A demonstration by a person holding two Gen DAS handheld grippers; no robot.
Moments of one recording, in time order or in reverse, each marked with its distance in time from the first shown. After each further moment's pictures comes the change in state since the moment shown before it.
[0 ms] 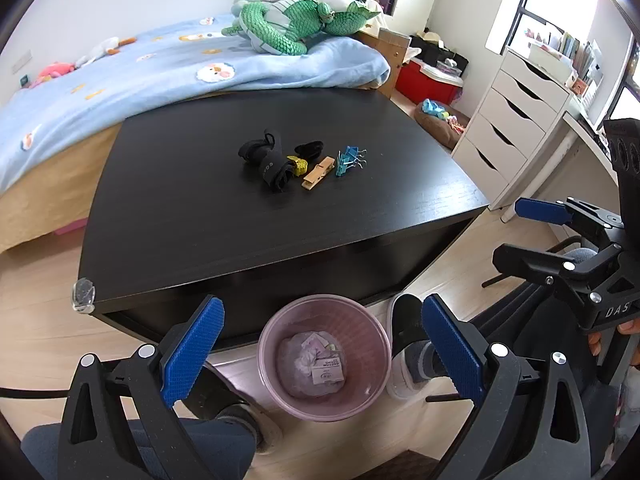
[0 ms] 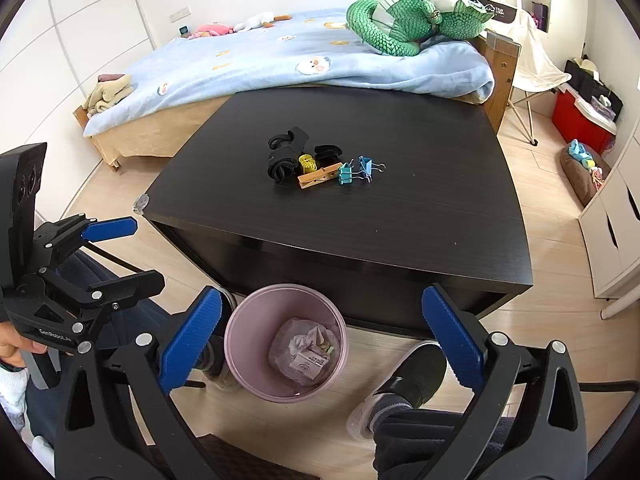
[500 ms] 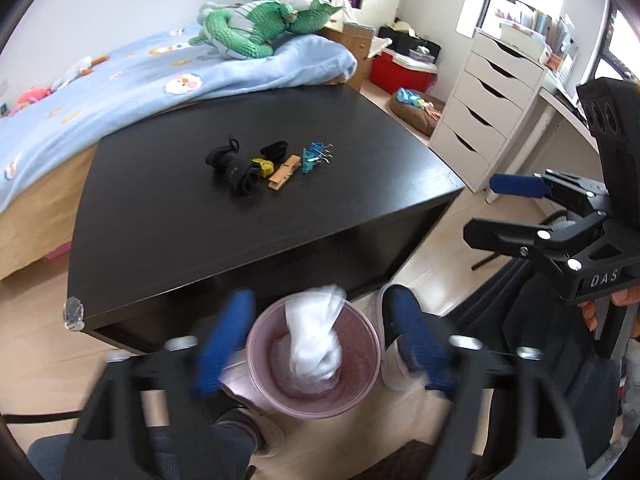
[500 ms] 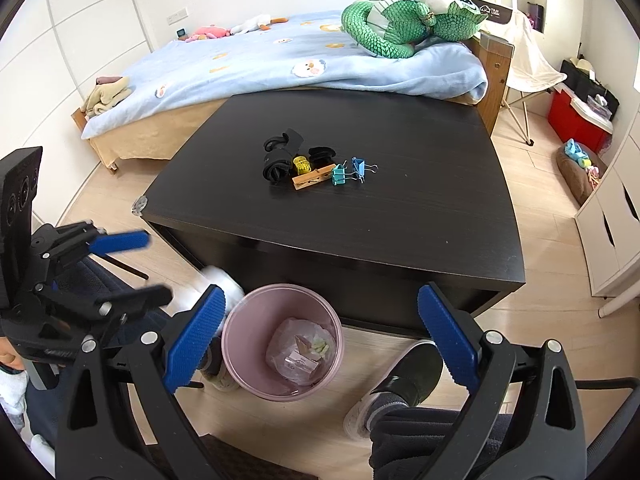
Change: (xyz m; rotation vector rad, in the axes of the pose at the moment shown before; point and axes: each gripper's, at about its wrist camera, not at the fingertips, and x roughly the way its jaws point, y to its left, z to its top) left arm 0.000 -0.021 -0.001 0.091 -0.002 -0.033; right arm -0.007 -0.004 -0.002 0.006 -0.009 -0.010
